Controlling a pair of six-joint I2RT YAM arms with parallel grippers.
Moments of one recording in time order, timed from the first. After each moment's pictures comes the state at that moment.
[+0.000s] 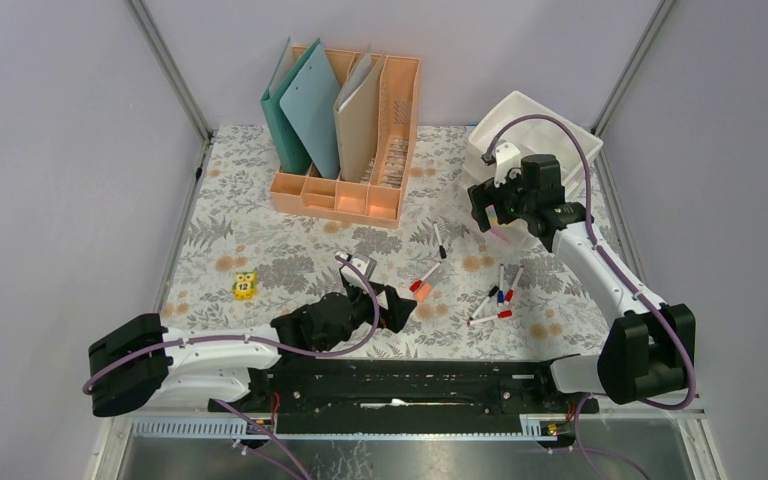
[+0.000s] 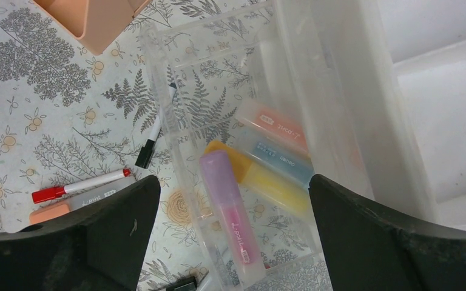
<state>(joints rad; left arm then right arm) -1.17 1.09 0.35 0.49 -0.37 -0.53 0.22 1.34 1.03 -0.33 -0.21 -0.26</state>
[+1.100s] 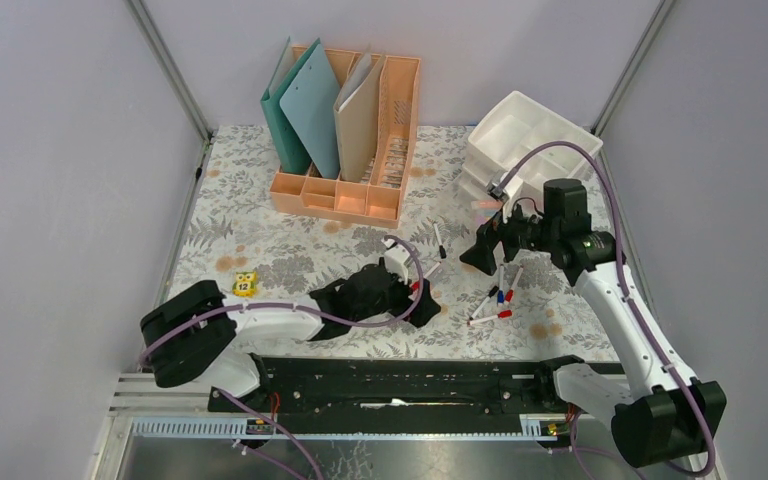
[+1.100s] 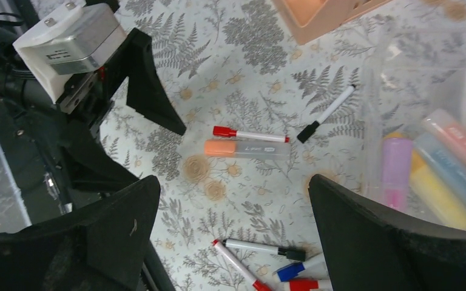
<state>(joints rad) -1.06 1.43 0.57 0.42 -0.03 -0.52 0.20 1.04 0.96 -0.58 -0.74 -0.30</state>
